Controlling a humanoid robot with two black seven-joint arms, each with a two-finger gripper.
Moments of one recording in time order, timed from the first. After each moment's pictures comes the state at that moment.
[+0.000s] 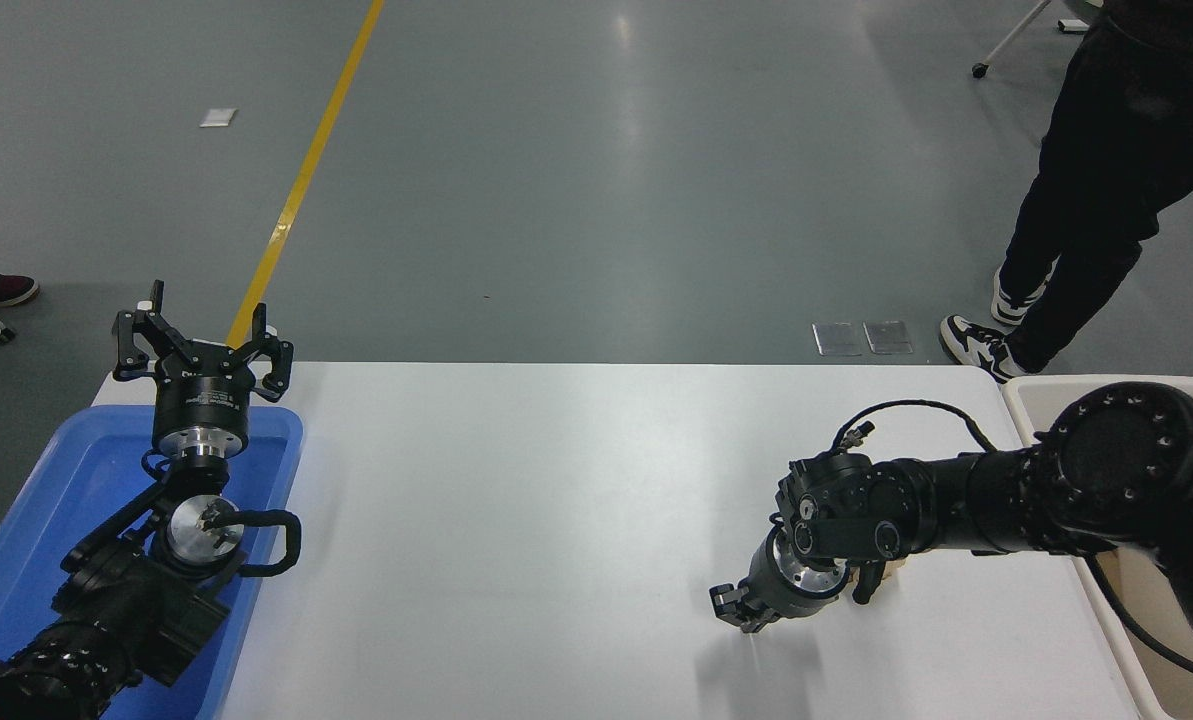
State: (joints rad) left arm -0.61 0.17 -1.00 -0.40 -0.12 -0.52 -0.59; right arm 1.22 0.00 -0.87 0.89 -0.43 0.40 -0.17
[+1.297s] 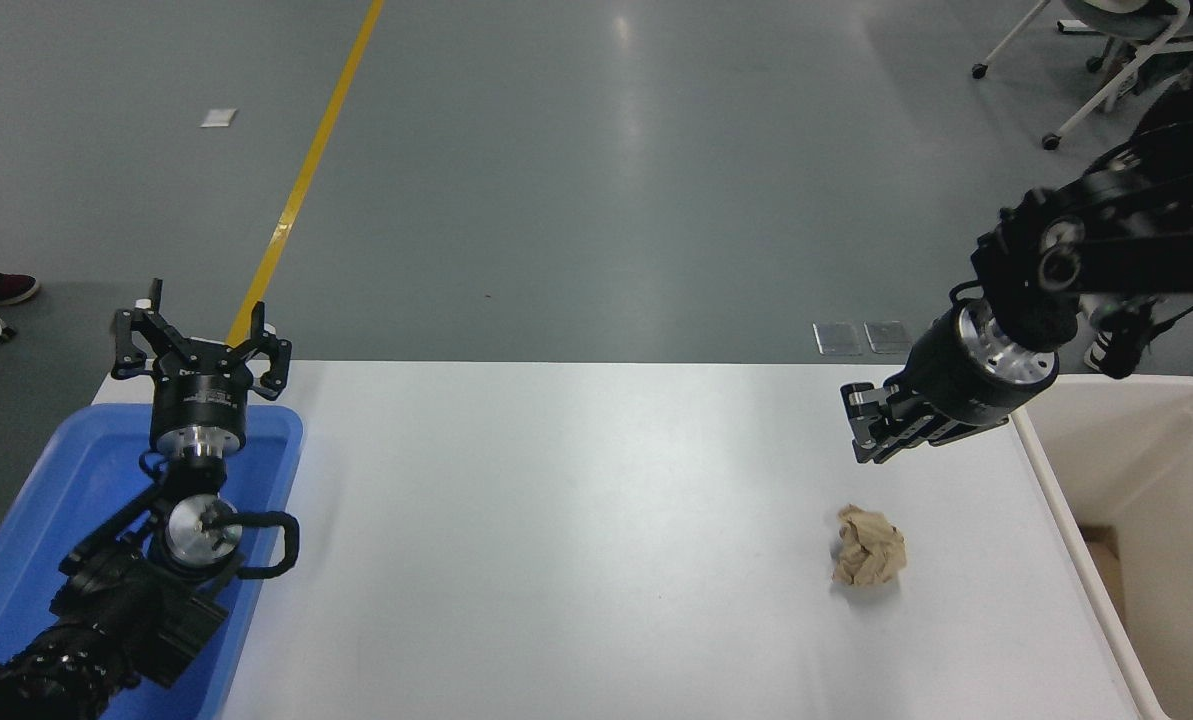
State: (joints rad) left arm -0.61 0.17 -1.00 -0.41 -0.12 -0.52 -0.59; right arm 2.13 -0.57 -1.04 1.52 -0.27 0.60 -0.17
